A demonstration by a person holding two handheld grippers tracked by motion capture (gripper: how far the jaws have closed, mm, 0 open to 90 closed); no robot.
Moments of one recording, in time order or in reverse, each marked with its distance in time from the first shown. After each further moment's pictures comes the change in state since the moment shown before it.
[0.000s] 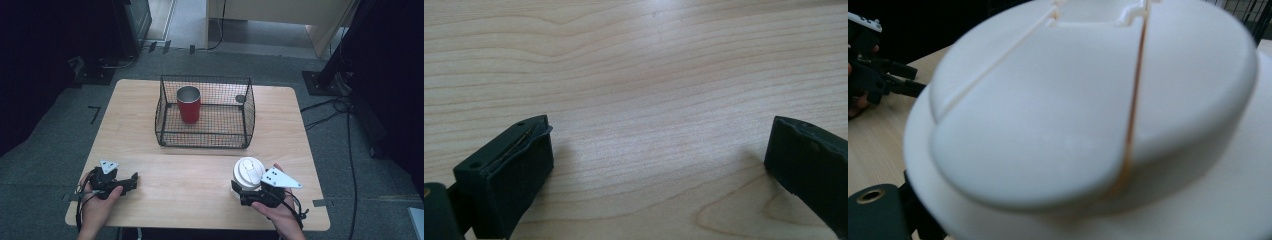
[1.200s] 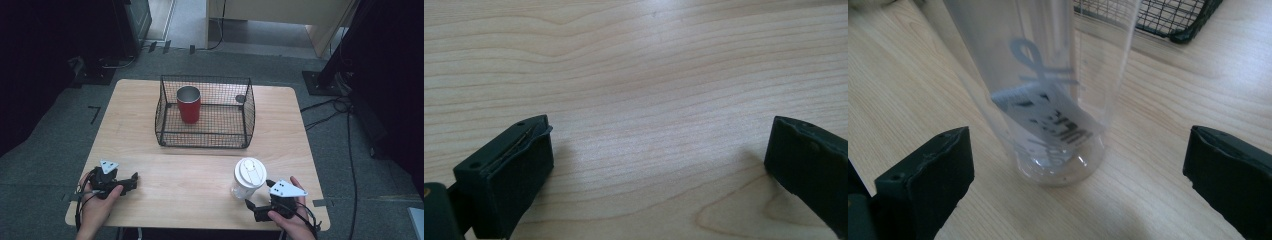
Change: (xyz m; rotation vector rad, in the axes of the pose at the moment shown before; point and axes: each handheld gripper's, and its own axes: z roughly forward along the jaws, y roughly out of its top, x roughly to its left) left arm 0.000 0.000 0.000 0.000 0.000 0.000; right arm -0.025 -0.046 -0.020 0.231 -0.007 -0.041
